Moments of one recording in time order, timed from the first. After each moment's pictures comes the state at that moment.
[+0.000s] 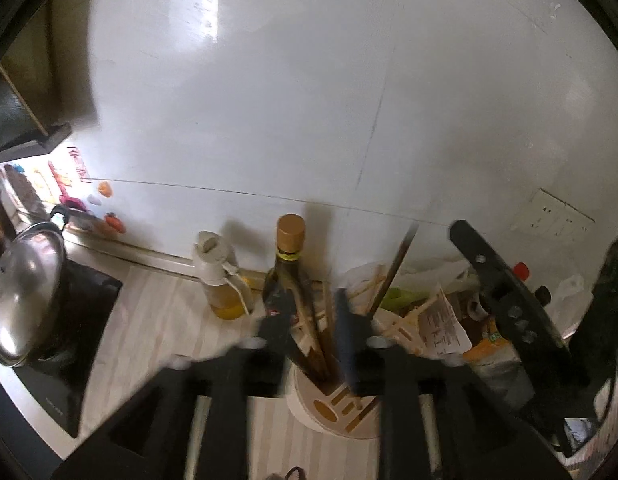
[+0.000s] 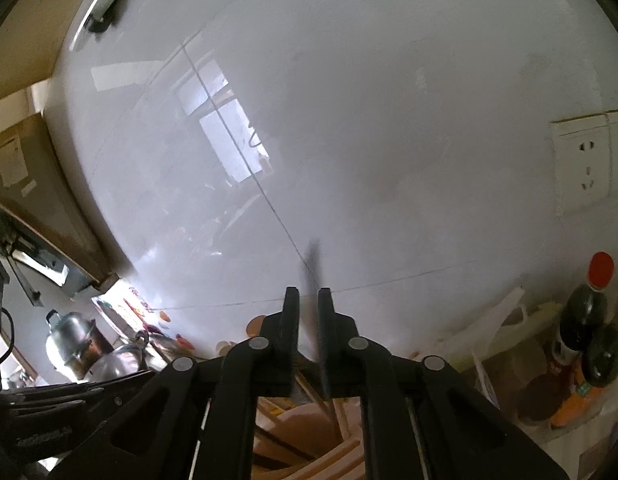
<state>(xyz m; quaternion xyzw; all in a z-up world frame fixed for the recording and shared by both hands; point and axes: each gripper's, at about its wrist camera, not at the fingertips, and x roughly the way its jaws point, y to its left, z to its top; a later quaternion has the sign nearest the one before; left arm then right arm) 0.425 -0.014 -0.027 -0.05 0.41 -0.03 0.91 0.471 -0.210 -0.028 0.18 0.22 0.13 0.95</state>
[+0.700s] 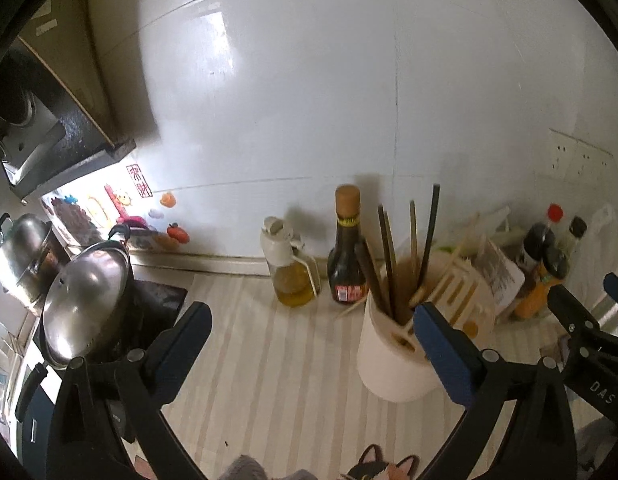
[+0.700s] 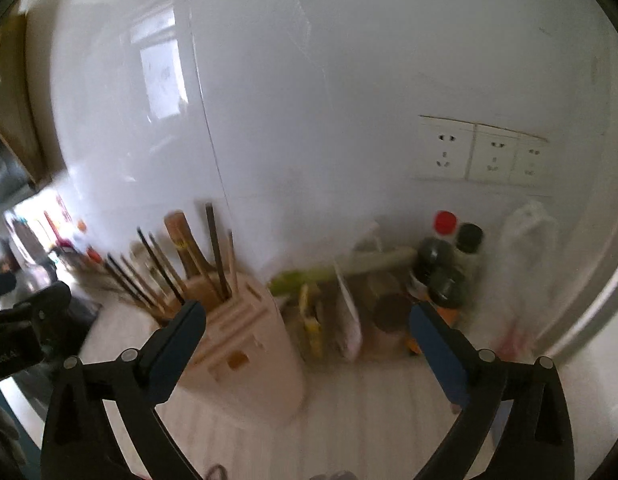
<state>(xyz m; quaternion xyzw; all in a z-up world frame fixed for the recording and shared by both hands) 0.349 0.005 -0.051 0.06 0.37 0.02 0.93 0.351 -0.216 -0.035 0.03 0.31 -0.04 0.95</state>
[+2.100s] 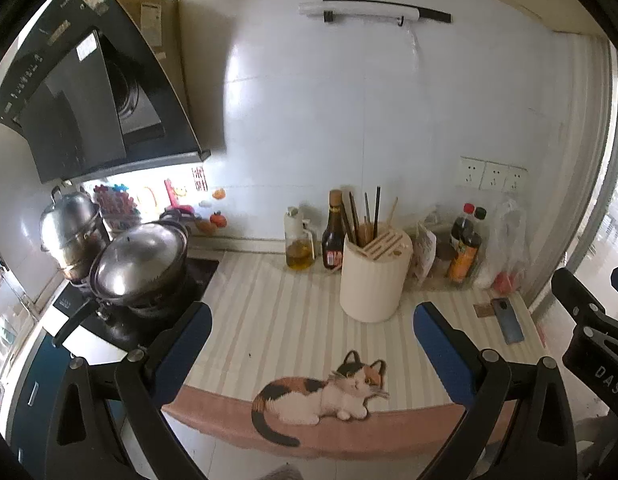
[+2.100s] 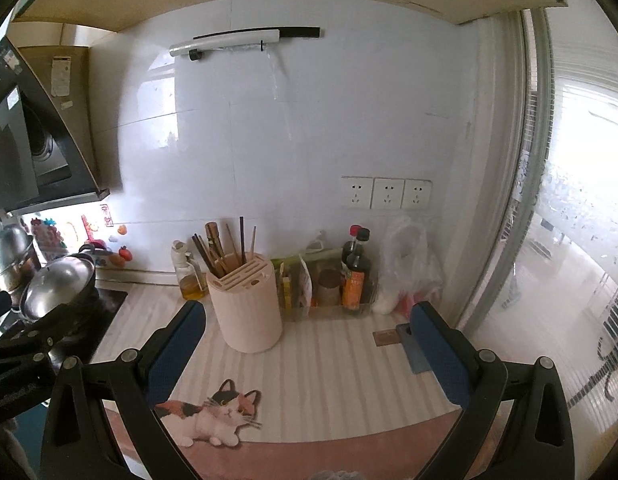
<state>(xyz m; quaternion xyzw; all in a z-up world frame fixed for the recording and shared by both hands) 0.088 0.042 0.048 0.02 0.32 -0.02 0.95 0.044 -0.161 0.092 0.00 0.24 -0.10 0.96</state>
